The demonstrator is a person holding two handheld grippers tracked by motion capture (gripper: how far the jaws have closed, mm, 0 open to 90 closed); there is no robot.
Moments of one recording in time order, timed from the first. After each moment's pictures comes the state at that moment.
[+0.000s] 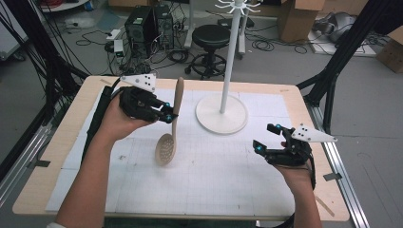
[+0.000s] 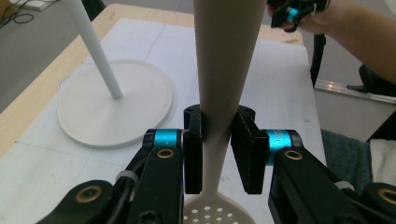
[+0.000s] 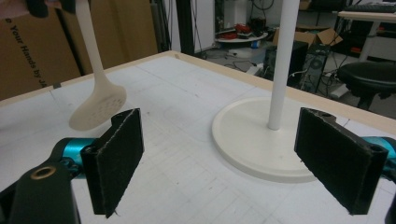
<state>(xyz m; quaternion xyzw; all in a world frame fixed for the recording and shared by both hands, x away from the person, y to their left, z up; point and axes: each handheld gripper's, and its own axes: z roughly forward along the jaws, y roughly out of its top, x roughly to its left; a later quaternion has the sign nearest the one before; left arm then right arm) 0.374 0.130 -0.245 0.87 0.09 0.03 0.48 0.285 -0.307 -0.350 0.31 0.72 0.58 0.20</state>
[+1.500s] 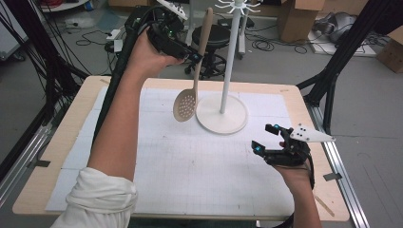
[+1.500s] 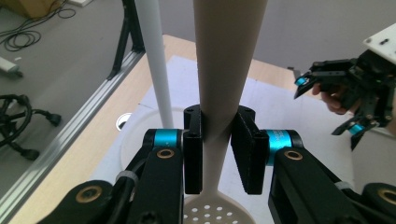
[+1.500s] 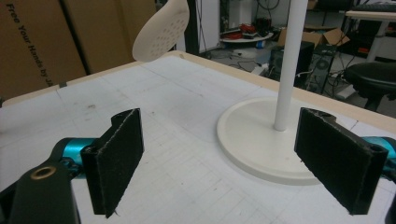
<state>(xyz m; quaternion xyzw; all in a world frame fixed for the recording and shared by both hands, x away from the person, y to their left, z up) 0.462 0.063 -0.144 0.88 0.16 0.06 0.45 0.287 -0.305 -0.352 0.30 0.73 0.59 0.19</state>
